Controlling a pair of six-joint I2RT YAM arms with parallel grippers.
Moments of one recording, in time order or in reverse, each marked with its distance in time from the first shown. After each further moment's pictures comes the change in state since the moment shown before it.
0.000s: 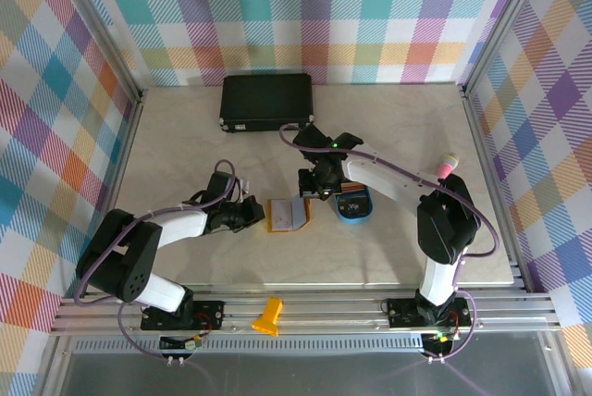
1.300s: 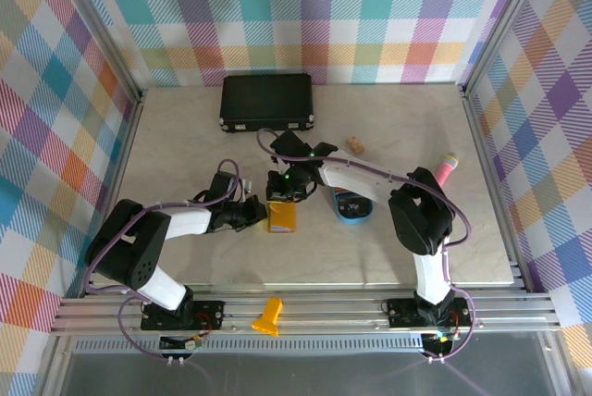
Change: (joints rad) left arm 0.000 0.074 0.003 0.079 0.015 0.000; right arm 0.064 0.161 0.043 0.319 -0.272 0.122
